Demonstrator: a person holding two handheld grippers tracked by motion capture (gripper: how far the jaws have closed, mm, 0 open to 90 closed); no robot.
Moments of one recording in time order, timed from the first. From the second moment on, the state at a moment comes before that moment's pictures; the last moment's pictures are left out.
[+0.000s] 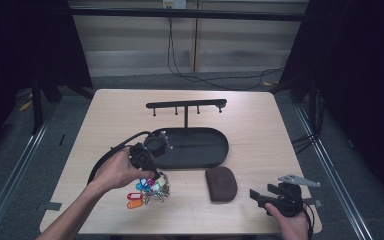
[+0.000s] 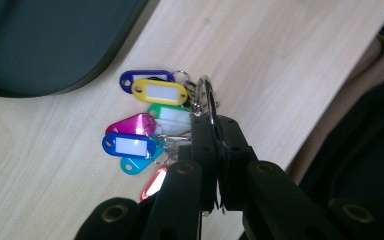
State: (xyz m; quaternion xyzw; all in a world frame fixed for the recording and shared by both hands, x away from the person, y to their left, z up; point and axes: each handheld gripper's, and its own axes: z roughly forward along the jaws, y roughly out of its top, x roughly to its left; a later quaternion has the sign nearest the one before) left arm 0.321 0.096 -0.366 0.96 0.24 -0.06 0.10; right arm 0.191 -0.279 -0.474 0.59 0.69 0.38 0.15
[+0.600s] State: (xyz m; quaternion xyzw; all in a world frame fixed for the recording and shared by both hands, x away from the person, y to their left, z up) left arm 0.331 0.099 -0.335 0.96 0.24 -0.07 0.11; right arm 0.190 -0.279 -0.473 0.59 0.69 0.39 0.15
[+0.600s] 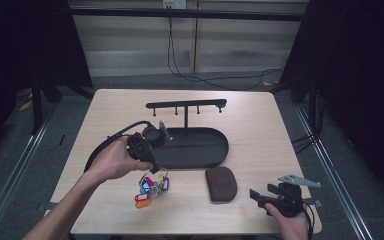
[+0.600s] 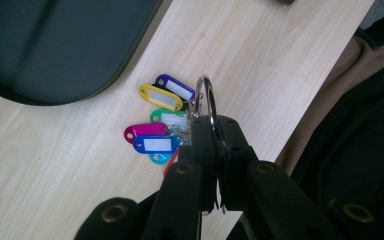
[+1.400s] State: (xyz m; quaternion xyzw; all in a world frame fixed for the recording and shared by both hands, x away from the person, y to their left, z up) left arm 0.347 0.105 -0.299 0.96 0.26 -0.06 0.12; right arm 0.190 -0.278 -0.473 0.59 0.69 0.39 0.15
